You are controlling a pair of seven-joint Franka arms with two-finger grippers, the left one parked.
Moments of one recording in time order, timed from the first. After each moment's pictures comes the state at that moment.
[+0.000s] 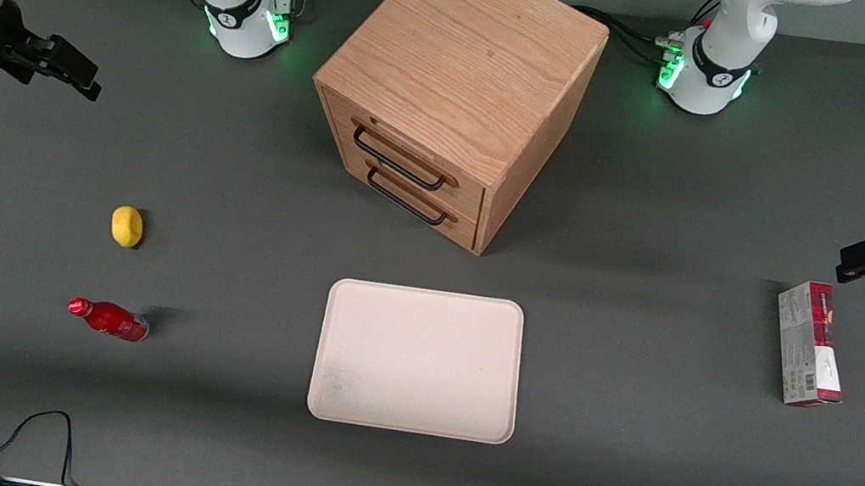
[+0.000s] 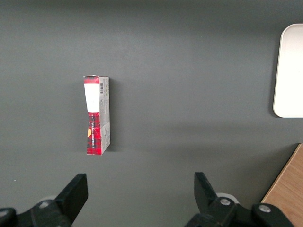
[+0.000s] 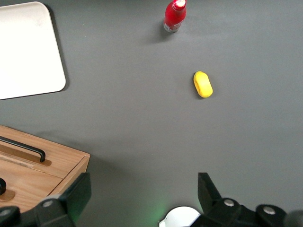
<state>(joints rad) 0.24 -0.12 -0.15 -1.66 -0.01 1.47 0.24</state>
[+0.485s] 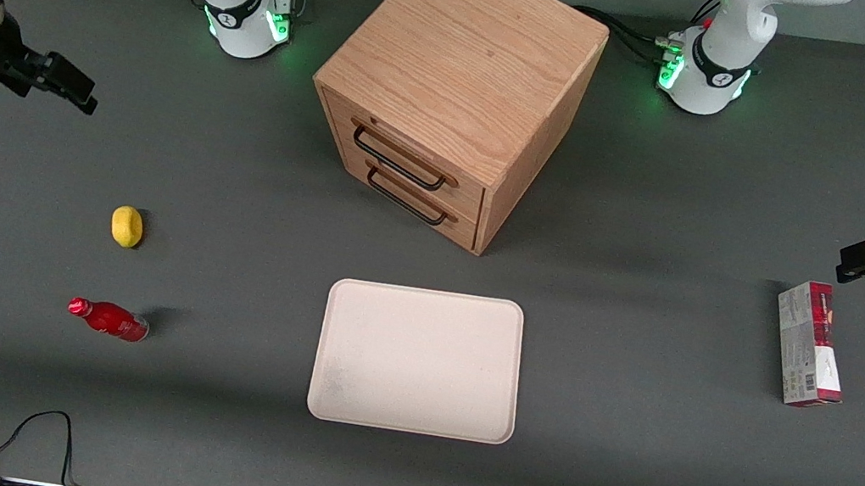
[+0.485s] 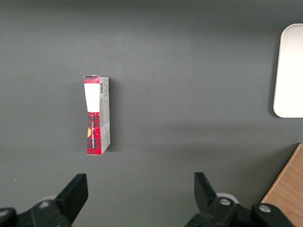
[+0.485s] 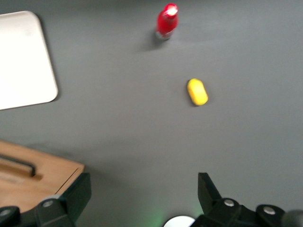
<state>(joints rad) 0.21 -0.07 -0.15 -1.69 -0.05 1.55 0.24</state>
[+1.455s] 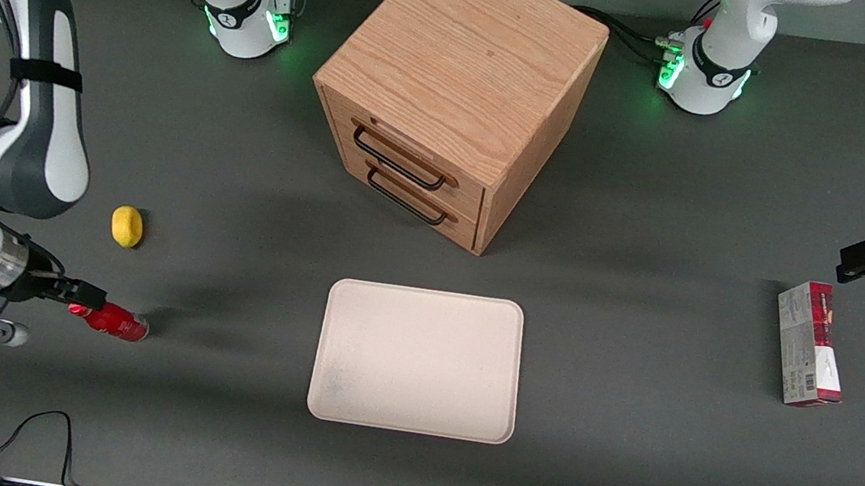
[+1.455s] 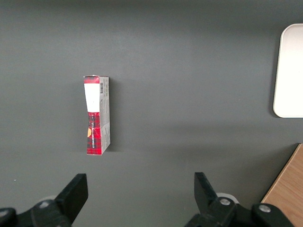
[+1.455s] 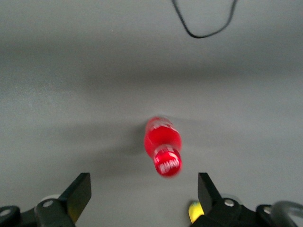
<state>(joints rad) 0.06 0.55 -0.12 -1.47 0.02 2.05 0.02</state>
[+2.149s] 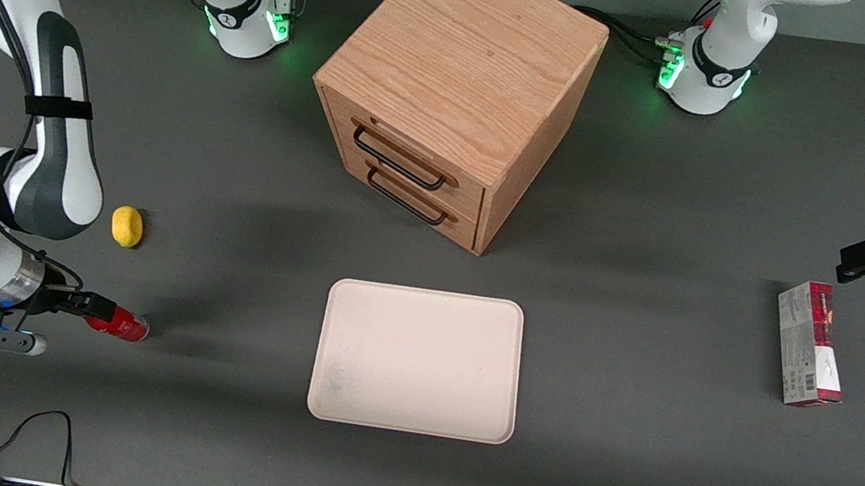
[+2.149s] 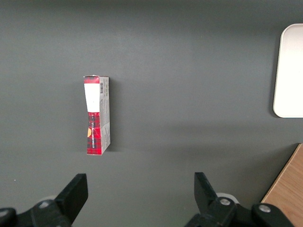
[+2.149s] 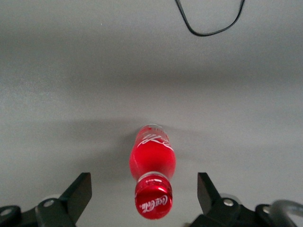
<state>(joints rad) 0.03 0.59 -0.11 -1.51 0.02 2.15 -0.02</state>
